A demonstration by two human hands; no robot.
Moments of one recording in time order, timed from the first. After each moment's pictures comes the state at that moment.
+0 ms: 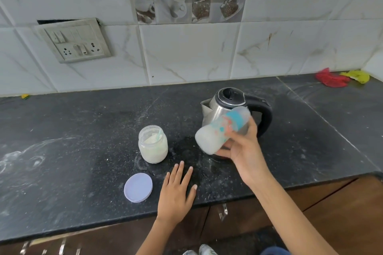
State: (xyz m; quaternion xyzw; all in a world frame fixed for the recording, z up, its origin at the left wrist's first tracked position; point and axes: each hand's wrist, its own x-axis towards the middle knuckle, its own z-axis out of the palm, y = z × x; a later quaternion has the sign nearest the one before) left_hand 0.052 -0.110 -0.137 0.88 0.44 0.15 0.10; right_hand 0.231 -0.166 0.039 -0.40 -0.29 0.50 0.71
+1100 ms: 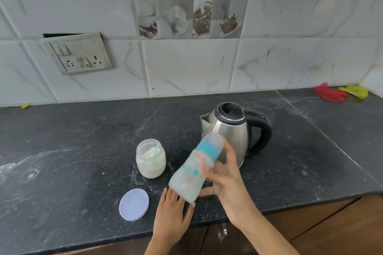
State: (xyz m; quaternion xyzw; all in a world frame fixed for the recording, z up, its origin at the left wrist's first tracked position) left_hand 0.055 -0.112 -0.134 0.89 0.41 0.18 0.13; right_hand 0.203 -0.176 0.030 -0.40 -0.34 0.53 0.66
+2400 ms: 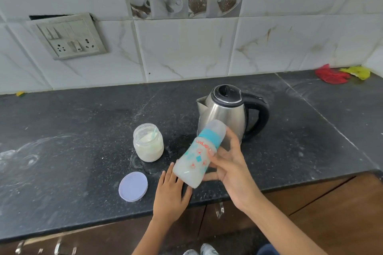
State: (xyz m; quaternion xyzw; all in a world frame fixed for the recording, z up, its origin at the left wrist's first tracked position) left_hand 0.056 -0.114 -0.134 0.88 0.43 0.17 0.12; right_hand 0.213 -0.188 0.026 -0.42 -0.33 0.53 0.66
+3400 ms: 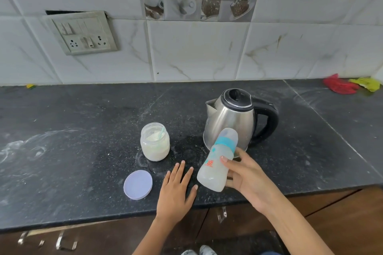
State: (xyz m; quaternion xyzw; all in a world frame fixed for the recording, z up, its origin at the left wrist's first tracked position) left_hand 0.056 -0.113 -0.131 0.88 0.45 0.14 0.12; right_hand 0.233 -0.193 0.023 -0.50 -0.24 0.60 0.58
